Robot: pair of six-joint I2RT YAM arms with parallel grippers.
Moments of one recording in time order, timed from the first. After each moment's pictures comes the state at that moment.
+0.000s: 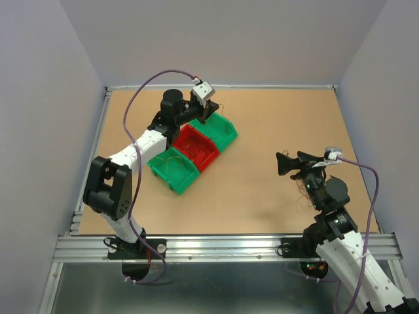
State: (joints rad) left arm -0.44 1.65 1.22 0.35 0.51 0.14; right arm 0.37 0.34 0.31 0.13 0.10 0.39
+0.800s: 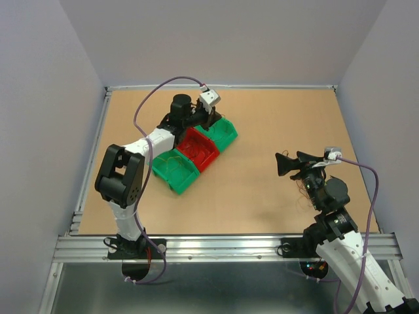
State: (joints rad) left arm -0.45 1.79 1.23 0.34 0.54 0.13; right arm 0.37 0.34 0.31 0.13 0.09 0.39
